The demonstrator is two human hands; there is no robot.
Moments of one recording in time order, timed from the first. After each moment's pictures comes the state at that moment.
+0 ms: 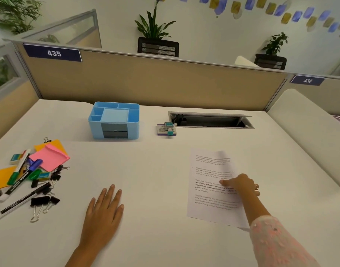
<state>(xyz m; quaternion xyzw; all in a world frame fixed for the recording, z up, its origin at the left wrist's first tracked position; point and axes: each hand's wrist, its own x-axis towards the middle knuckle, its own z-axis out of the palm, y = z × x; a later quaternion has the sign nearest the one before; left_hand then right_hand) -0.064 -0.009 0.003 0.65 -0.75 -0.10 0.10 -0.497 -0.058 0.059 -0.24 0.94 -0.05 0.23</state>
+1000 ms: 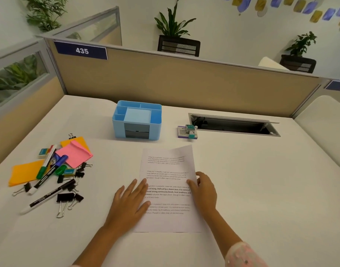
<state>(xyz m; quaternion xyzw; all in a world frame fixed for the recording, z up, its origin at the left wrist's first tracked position) -0.052 -0.050 -0.002 0.57 -0.82 -0.09 0.08 -0.318 -0.078 0.005 -0.54 0.77 -0.29 0.19</state>
